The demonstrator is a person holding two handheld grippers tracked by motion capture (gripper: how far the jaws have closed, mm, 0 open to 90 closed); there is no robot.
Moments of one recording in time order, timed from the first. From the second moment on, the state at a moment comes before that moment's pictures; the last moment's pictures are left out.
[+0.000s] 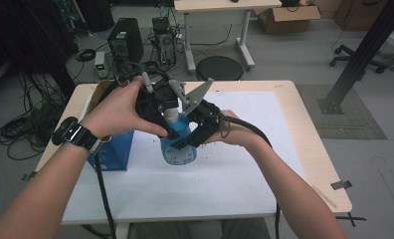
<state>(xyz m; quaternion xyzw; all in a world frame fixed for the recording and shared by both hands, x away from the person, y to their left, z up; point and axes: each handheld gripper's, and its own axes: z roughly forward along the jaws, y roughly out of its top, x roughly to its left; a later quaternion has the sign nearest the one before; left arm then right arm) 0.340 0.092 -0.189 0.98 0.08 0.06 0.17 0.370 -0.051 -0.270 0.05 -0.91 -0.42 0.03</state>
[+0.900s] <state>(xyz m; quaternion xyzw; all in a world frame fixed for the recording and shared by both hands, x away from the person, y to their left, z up) 0.345 0.090 -0.182 0.98 0.10 0.04 0.17 0.372 -0.054 -0.270 0.05 -0.90 -0.43 0.03</state>
